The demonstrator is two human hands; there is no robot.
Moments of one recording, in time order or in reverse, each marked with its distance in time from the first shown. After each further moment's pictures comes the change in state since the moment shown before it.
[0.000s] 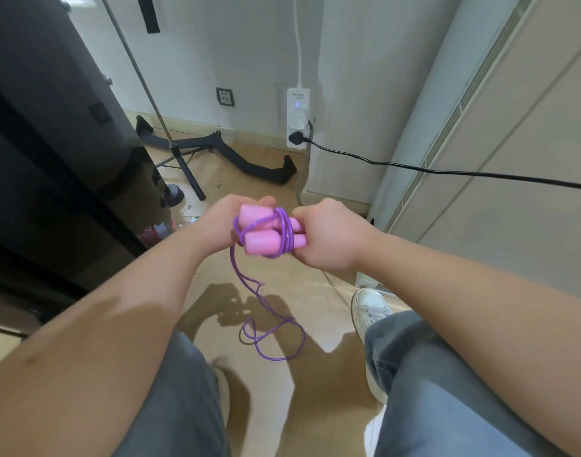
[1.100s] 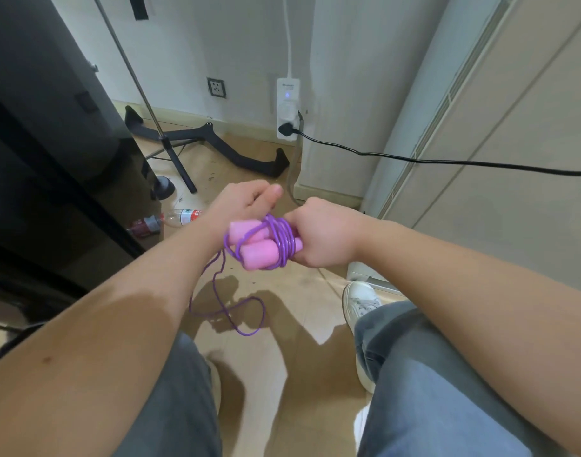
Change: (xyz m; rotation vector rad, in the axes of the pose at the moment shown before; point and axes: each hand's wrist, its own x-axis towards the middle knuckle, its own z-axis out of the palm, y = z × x) left_hand 0.004 0.025 0.025 0.231 0.170 0.193; right_hand -0.008 0.002 -0.009 -0.067 -0.138 -0.173
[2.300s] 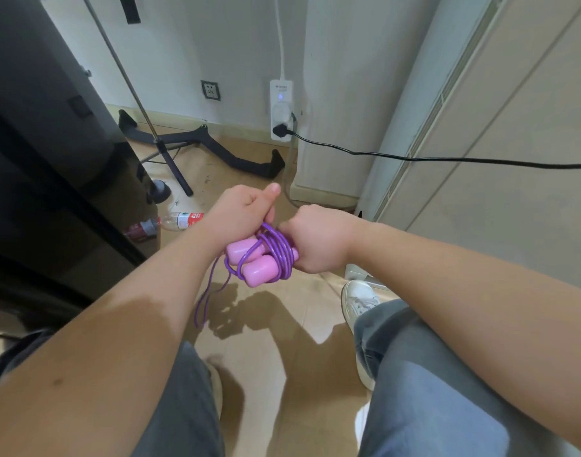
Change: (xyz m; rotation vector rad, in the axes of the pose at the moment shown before) left_hand 0.000 0.005 0.003 -0.096 0.005 -0.093; right_hand 0.005 0.002 0.009 -0.117 -0.035 -0.039
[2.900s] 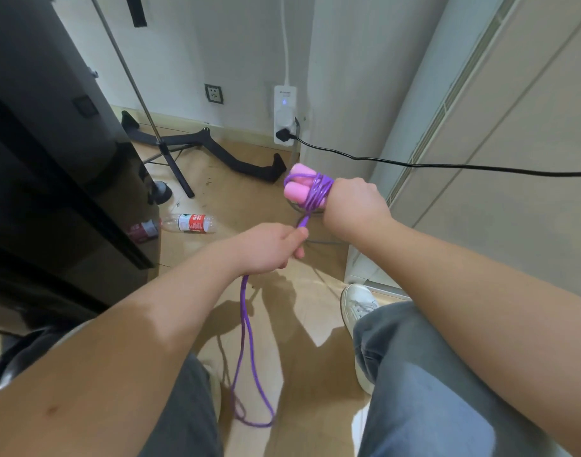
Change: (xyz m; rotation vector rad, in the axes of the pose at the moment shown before) left_hand -0.027 0.021 0.021 0.113 -0.412 -0.116; right_hand 0.004 0.032 -0.006 0.048 0.191 0.778
